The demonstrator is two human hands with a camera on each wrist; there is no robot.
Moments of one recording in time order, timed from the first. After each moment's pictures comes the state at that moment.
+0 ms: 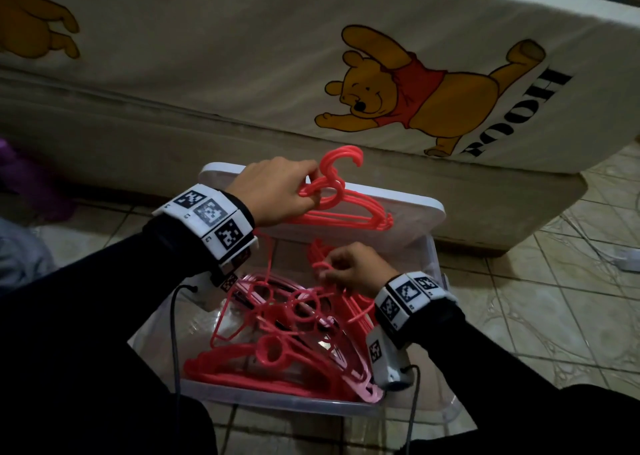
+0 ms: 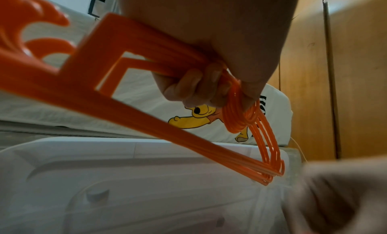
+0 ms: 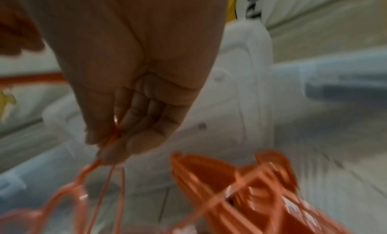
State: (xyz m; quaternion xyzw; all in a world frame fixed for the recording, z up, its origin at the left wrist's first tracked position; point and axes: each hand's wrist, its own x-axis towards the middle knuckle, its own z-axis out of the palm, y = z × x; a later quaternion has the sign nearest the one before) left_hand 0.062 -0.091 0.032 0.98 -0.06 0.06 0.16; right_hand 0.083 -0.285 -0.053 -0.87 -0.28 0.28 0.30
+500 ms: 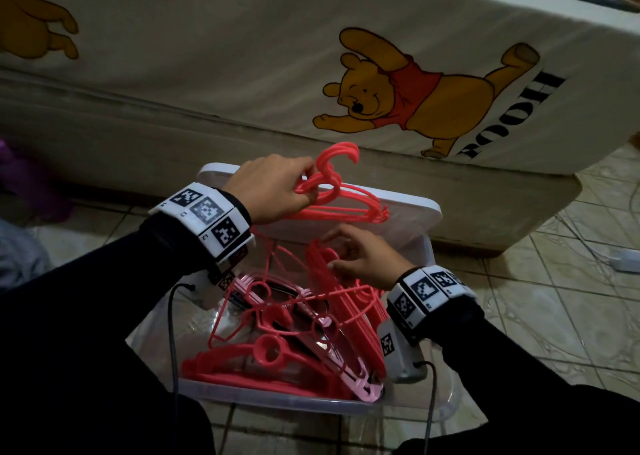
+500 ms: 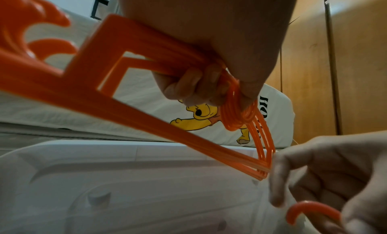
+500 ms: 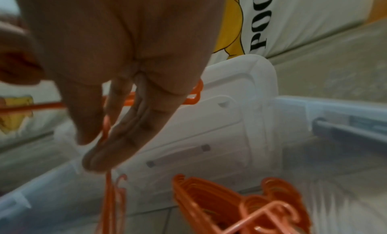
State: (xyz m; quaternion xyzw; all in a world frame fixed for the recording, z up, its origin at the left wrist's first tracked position) left_hand 0.061 -0.089 0.035 0.98 -0.05 0.06 0.16; right_hand 0.084 -0.295 -0.025 -0.86 -0.29 0.22 0.35
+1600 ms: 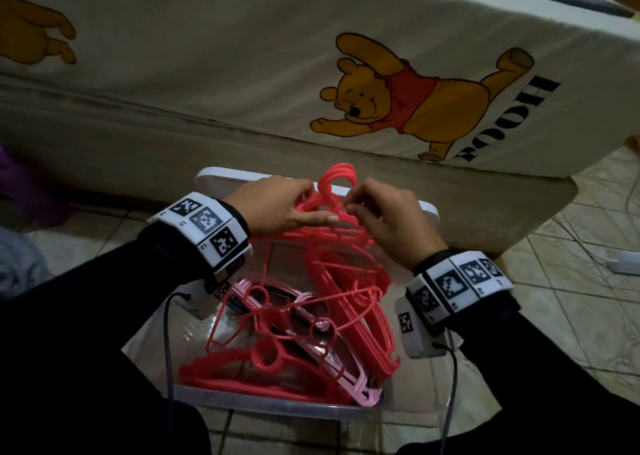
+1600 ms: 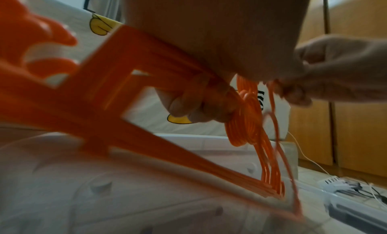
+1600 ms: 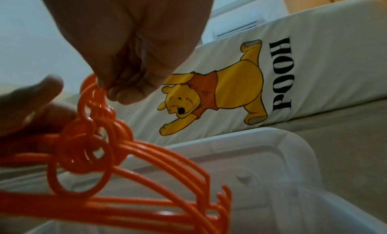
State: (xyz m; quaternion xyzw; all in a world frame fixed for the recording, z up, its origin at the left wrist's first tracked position) left_hand 0.058 -0.093 0.029 0.97 -0.07 -0.05 0.21; right_hand 0.092 -0.300 0.033 -0.86 -0.39 -0.05 0.33
